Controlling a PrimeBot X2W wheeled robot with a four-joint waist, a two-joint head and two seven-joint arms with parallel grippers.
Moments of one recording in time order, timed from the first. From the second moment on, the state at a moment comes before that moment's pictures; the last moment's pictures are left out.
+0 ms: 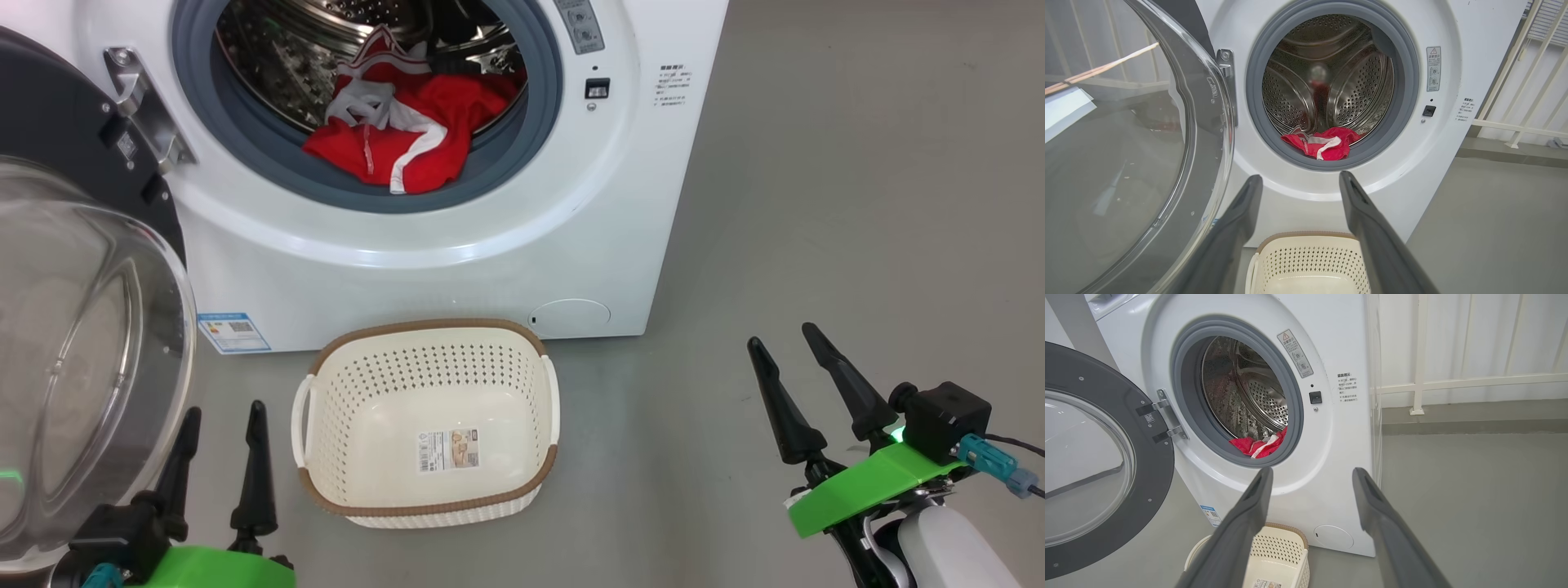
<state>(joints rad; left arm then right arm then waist) -0.07 0.16 -0.15 0.13 -0.40 0.01 -0.25 -0.21 -0.23 0.19 0.22 0.44 0.13 -0.25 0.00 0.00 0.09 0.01</state>
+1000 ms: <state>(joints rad) -0.07 0.15 -0.15 0.15 -0.40 0.00 -0.25 -0.21 -0.23 0.19 0.23 0.44 0.13 -0.25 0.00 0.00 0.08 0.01</state>
